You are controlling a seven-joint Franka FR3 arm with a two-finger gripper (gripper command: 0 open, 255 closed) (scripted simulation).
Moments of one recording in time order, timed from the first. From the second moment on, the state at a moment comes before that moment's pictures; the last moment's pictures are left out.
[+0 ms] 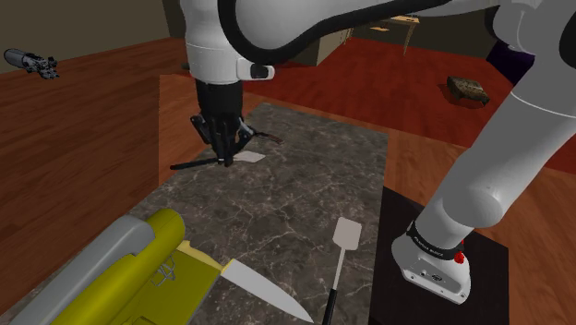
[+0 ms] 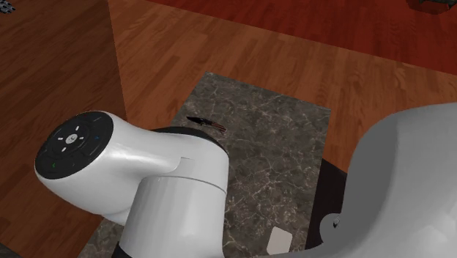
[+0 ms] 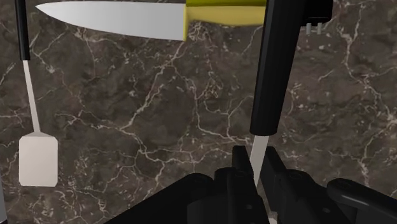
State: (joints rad) arm -0.06 -0.02 0.68 -1.87 0.08 1.88 1.91
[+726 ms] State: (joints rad) arm -0.05 0.01 0.69 -1.99 0.06 2.02 1.92
